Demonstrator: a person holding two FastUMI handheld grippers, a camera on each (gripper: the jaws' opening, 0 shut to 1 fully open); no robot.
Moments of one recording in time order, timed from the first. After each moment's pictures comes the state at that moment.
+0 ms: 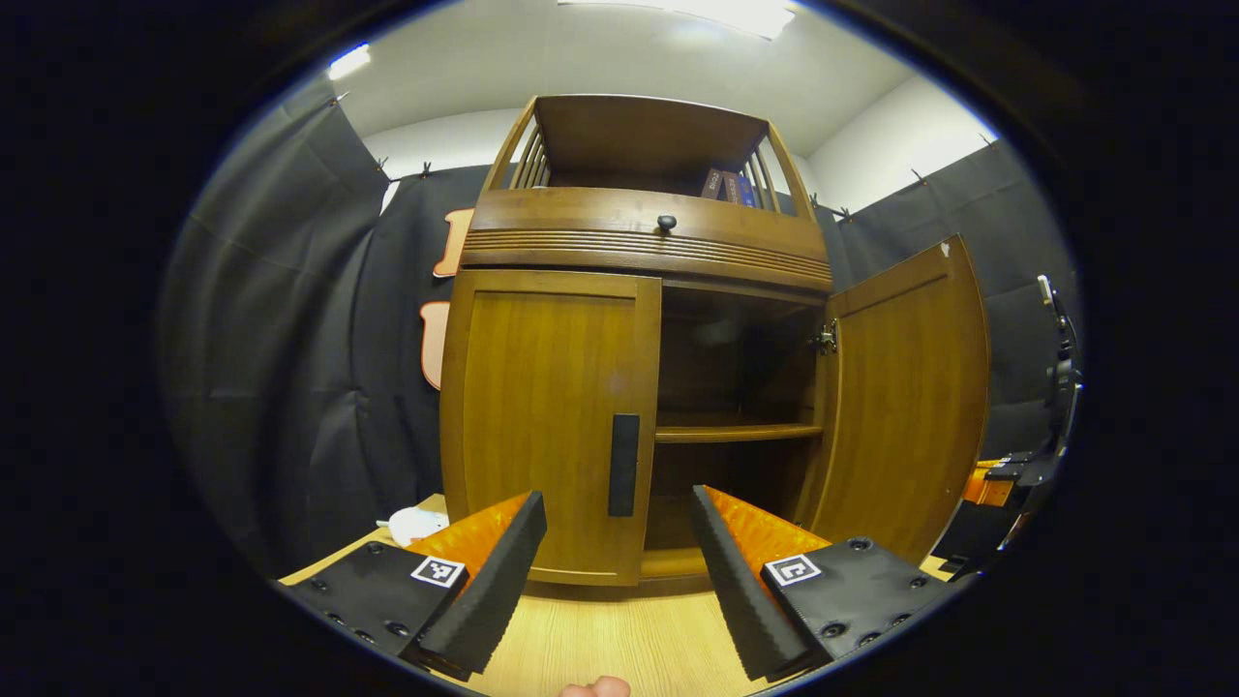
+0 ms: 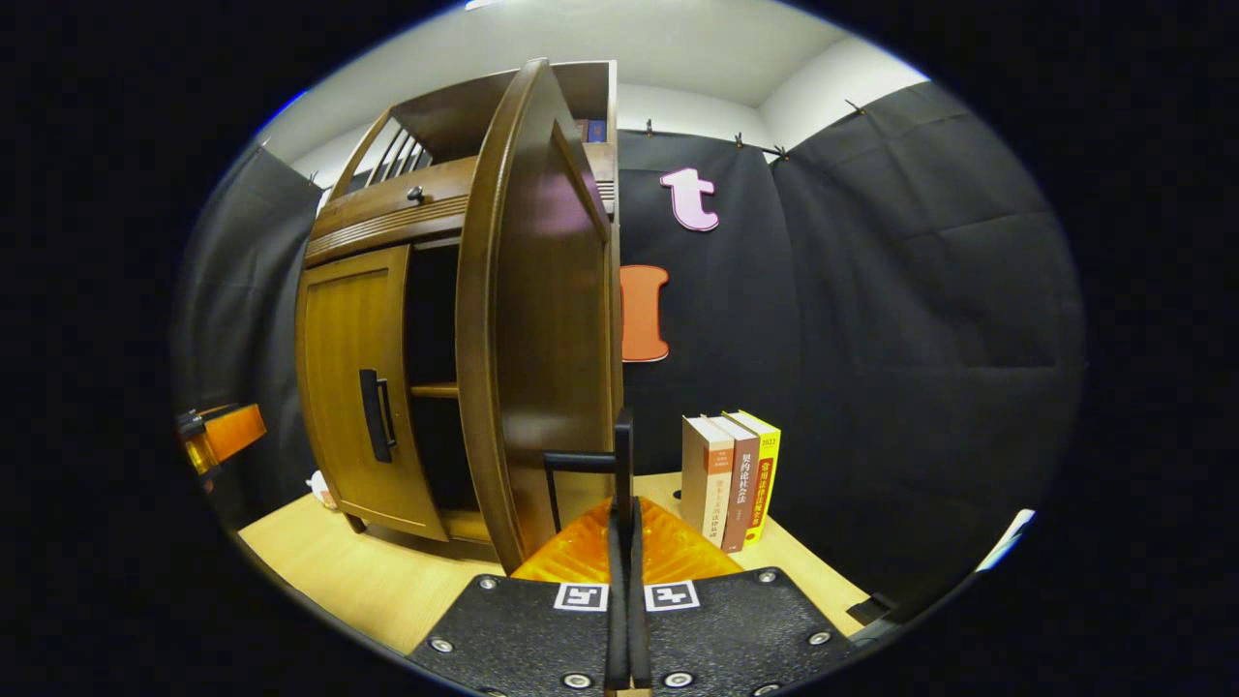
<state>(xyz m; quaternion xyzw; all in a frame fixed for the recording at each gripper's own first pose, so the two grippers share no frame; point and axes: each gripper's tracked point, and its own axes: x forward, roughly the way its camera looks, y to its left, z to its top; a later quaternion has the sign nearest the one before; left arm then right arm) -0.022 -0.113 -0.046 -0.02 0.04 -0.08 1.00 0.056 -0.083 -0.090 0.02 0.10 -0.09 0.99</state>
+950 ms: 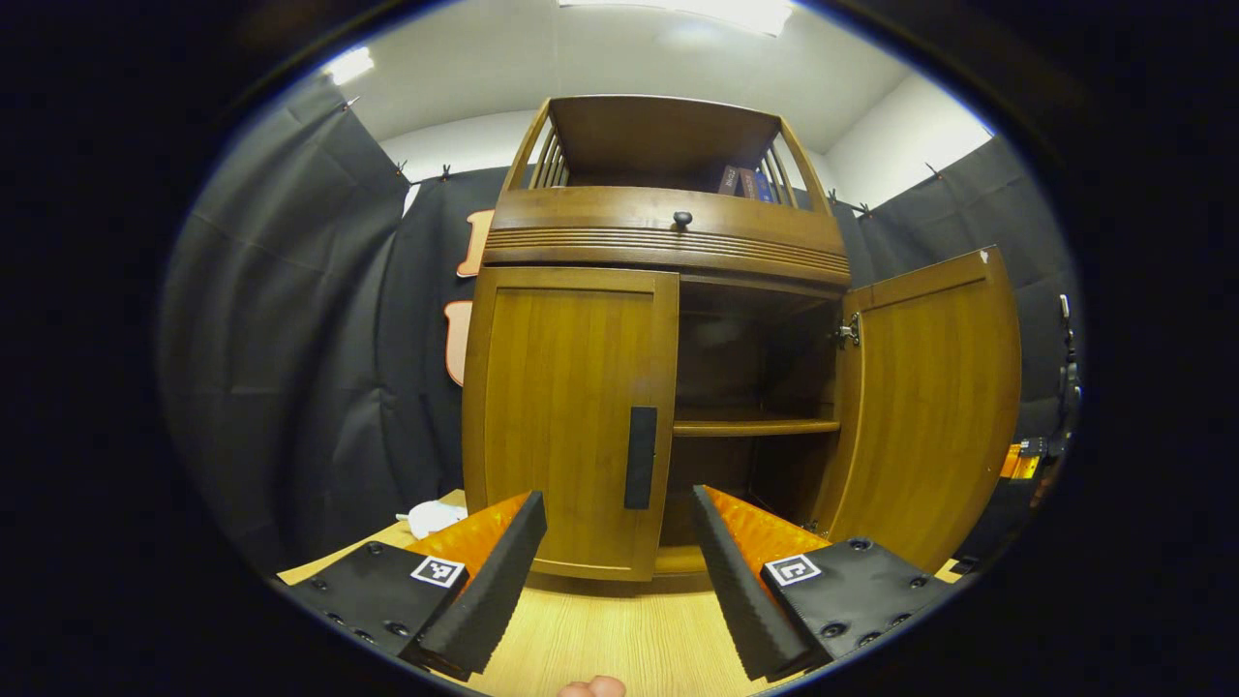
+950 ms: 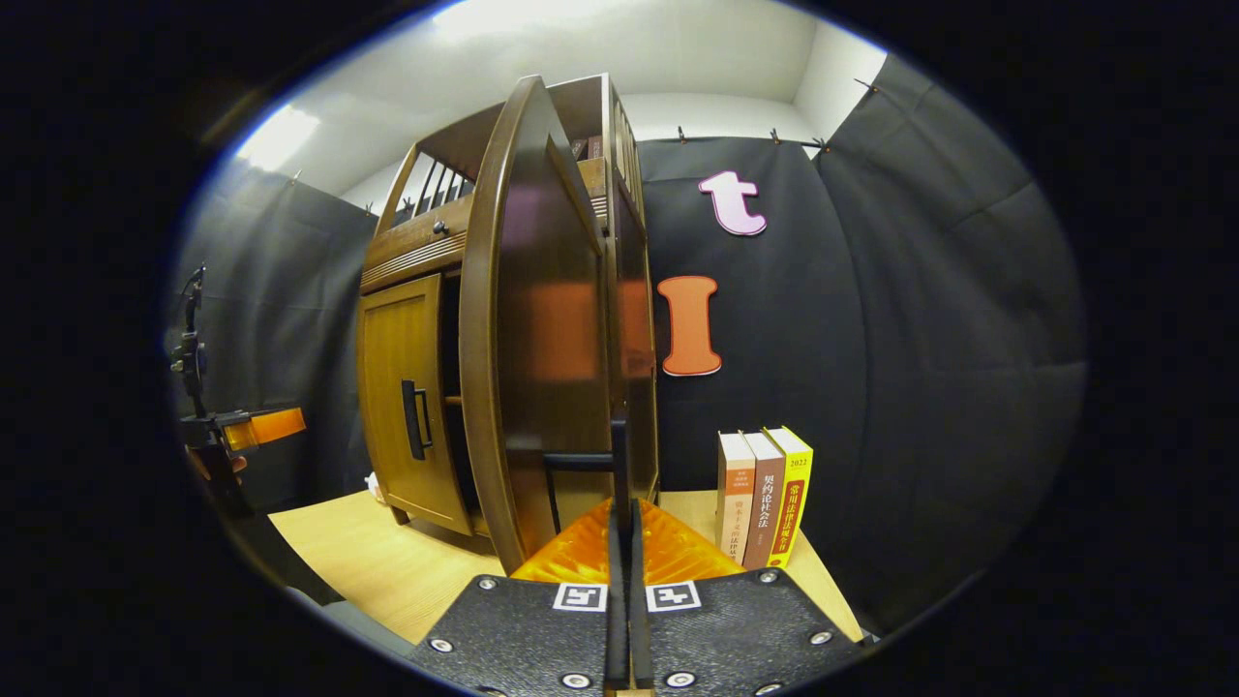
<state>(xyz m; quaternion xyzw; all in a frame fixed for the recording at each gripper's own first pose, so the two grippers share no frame) -0.028 -0.102 -0.052 -0.02 0.04 -0.03 1.00 -0.048 -0.201 -0.085 0.03 0.08 0.04 1.00</state>
